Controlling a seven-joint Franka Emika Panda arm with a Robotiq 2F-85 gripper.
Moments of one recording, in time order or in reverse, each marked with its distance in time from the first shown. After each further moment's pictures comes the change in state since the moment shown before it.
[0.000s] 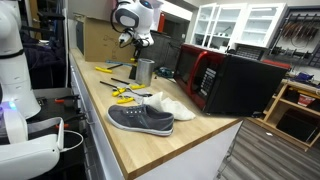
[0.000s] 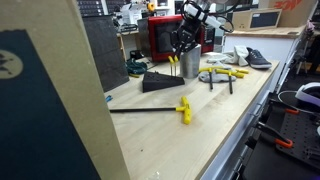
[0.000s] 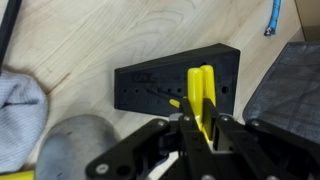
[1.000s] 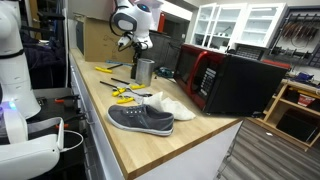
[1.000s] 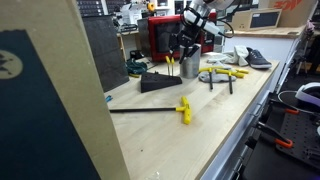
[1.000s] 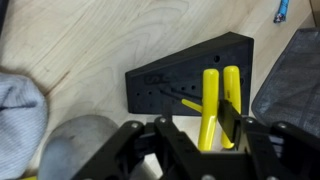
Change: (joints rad) arm 0.007 0.025 0.010 -0.024 0.034 0.089 0.001
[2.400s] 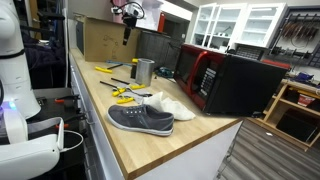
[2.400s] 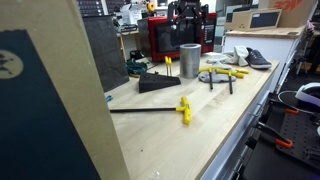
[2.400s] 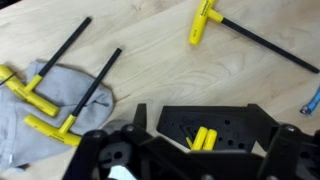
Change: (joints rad) arm 0.059 -0.164 0.058 0.199 -0.591 -0.599 0.344
